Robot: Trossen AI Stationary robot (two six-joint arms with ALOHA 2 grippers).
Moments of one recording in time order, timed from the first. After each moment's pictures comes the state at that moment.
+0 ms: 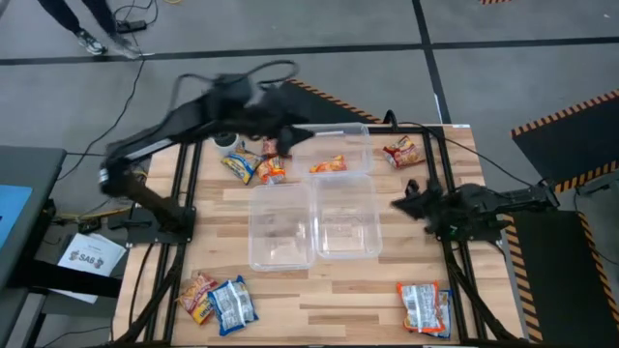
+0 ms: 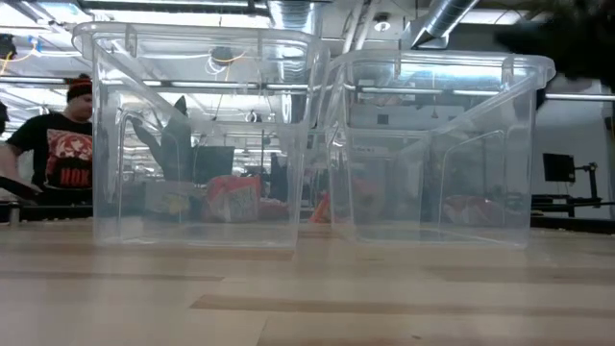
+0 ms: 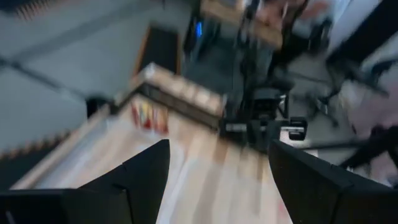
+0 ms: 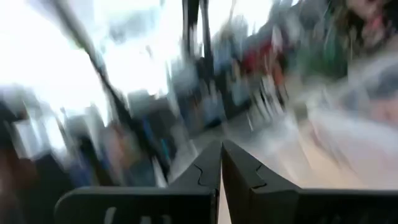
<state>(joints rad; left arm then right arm) 0.30 1.45 1.73 -0.50 0.07 -0.32 0.13 0.04 0.01 0.32 0.18 0.57</state>
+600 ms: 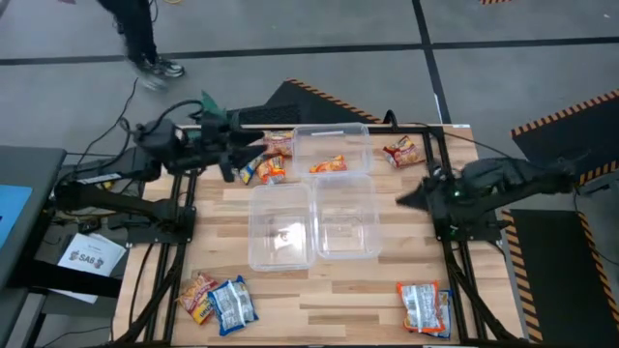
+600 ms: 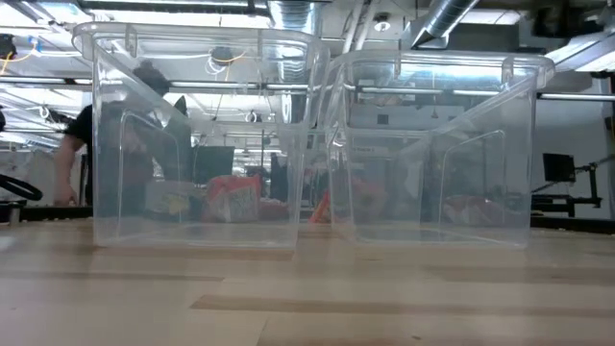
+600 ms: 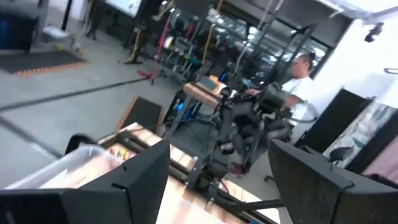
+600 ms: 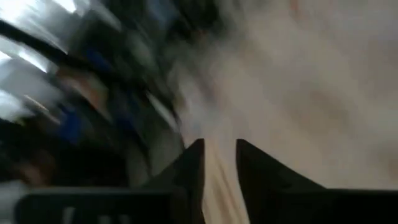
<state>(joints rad) 0.12 0.94 1.14 -0.06 -0.18 -0.46 0.25 0.61 0.86 -0.63 0.10 1.04</state>
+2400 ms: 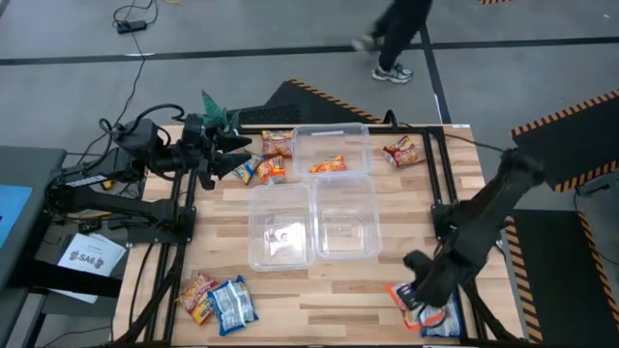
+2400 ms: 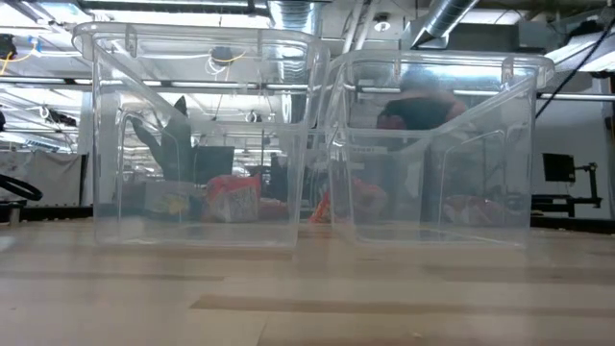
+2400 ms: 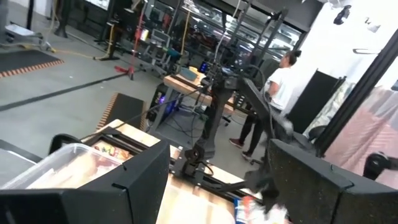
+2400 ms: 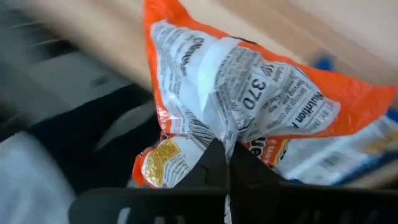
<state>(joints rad) 0.12 0.85 1.14 -0.17 -0.08 -0.43 0.85 1.29 1.06 -0.83 -0.10 1.93</state>
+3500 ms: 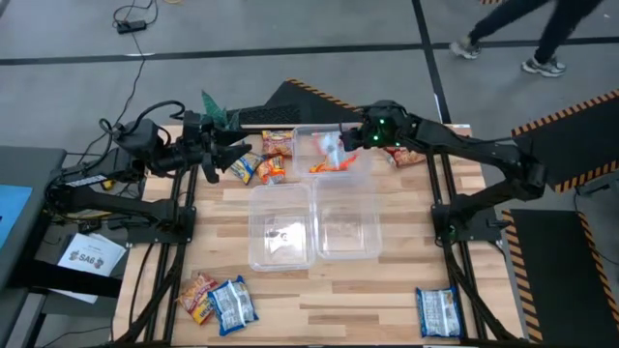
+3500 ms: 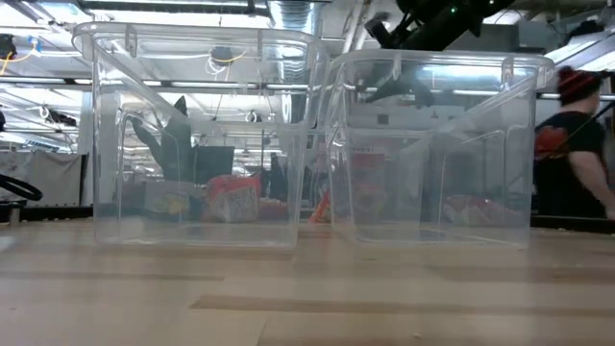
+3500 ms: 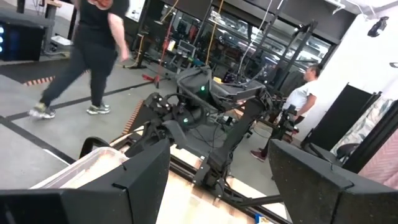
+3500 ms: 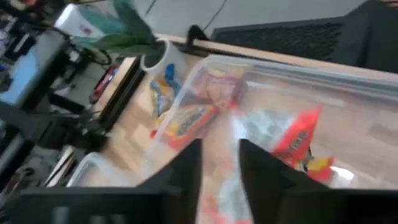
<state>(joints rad) 0.12 0.85 1.14 -0.17 -0.20 -0.43 -0.49 1.35 1.12 -0.30 -0.04 0.70</state>
